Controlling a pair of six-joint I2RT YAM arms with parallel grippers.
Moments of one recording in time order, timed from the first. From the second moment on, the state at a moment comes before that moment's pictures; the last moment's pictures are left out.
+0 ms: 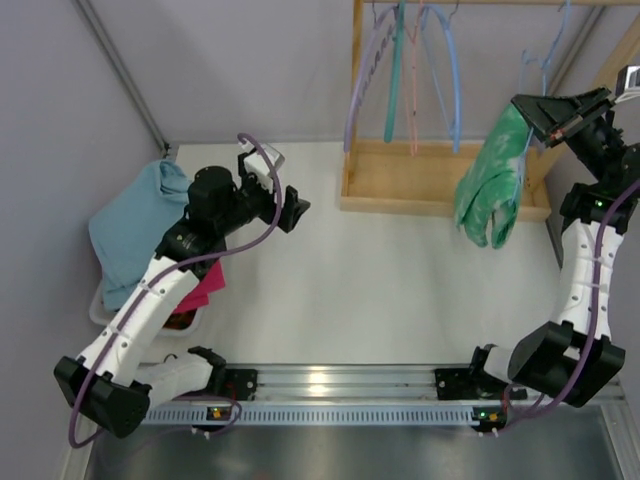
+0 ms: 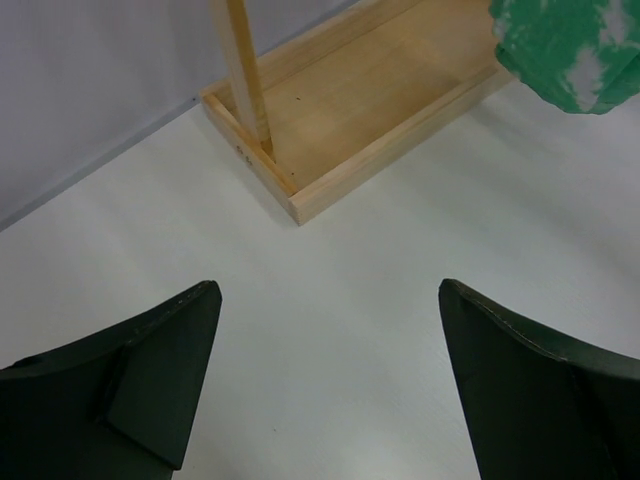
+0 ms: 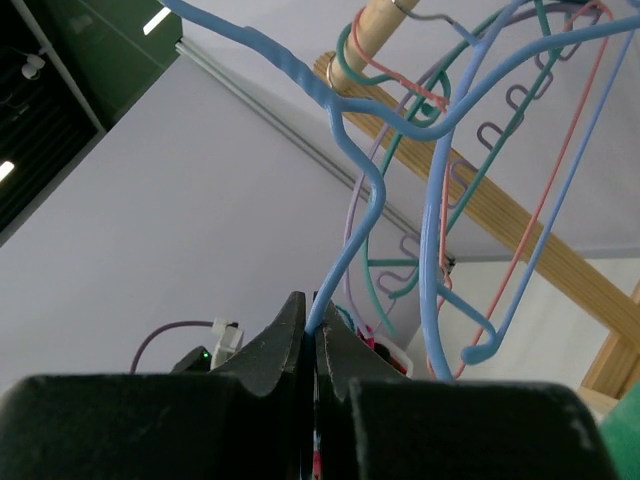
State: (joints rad) left arm -0.45 1.10 1.17 -0.29 0.26 0.07; right arm -0.42 1.27 1.33 0.63 -0.99 1.52
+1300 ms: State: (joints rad) left arm -1.27 1.85 1.17 0.81 -0.25 0.04; right arm -0.38 0.91 1.08 0.29 -0.99 1.38
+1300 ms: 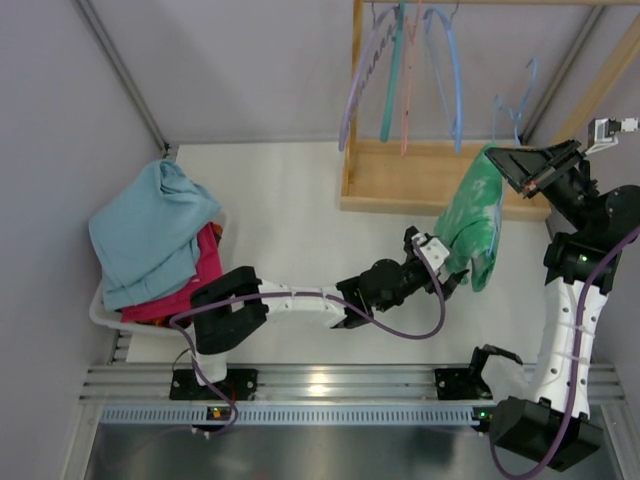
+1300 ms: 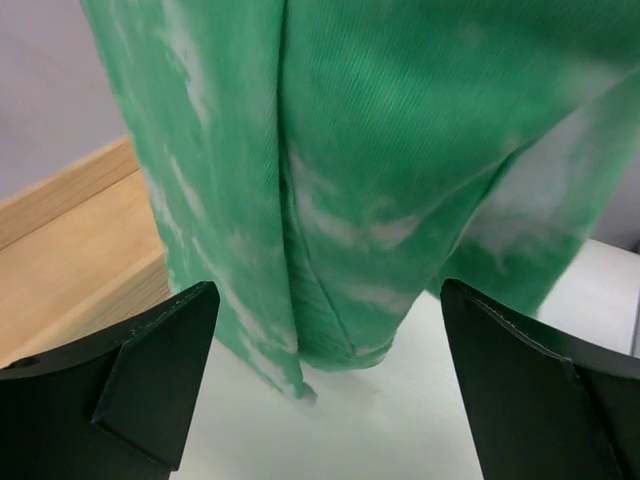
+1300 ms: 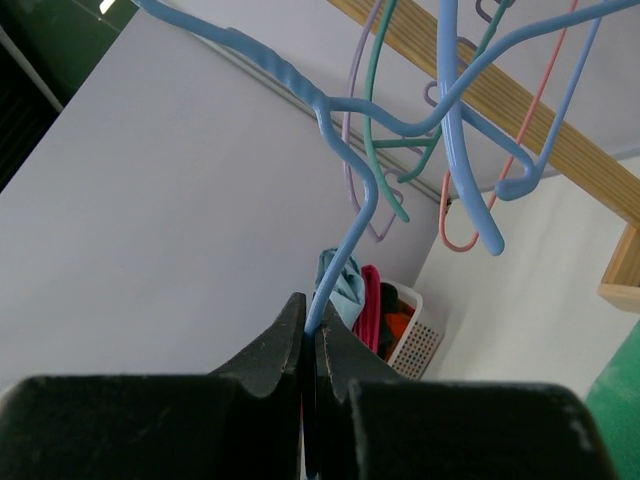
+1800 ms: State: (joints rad) left arm -1.23 2.01 1.29 0.89 -0.33 0.13; right arm -0.37 0.90 1.09 0.25 -0.99 1.33
